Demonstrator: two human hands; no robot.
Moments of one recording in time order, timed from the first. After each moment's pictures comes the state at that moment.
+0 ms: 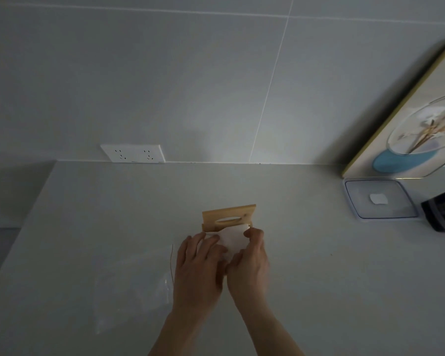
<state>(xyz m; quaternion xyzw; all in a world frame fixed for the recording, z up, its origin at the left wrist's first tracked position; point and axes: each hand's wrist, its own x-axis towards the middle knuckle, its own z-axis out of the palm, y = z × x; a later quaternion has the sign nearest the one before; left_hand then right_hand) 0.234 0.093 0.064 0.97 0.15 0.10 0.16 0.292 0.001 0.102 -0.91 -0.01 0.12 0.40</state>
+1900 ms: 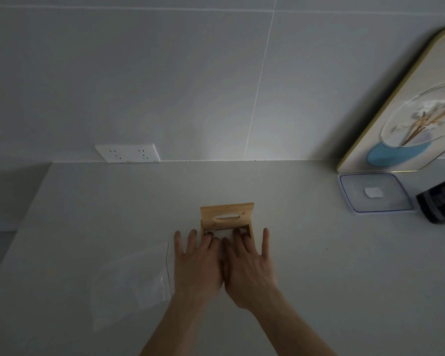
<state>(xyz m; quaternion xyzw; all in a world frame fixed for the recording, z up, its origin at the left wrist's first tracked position) 0.258 0.084 0.083 0.97 0.19 -0.15 0.07 0.304 -0.033 0.082 -0.92 -0.36 0.15 -0.01</state>
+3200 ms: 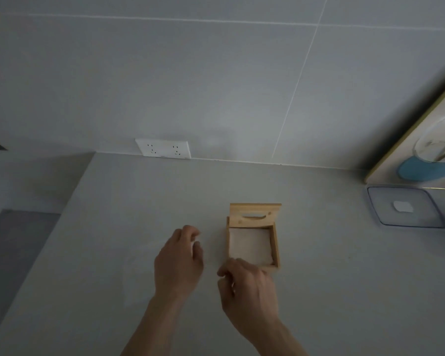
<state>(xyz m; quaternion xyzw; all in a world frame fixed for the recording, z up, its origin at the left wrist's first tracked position) 0.195 0.140 0.104 0.91 0.35 0.06 0.23 0.239 -0.016 0.118 -0.90 -0.32 0.09 0.29</state>
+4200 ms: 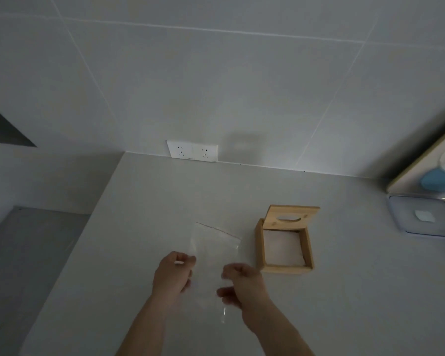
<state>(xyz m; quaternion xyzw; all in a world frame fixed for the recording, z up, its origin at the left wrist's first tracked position) 0.125 0.219 0.071 0.64 0.56 -0.03 0.53 0.198 0.068 0.096 -0.68 0.16 0.43 0.57</state>
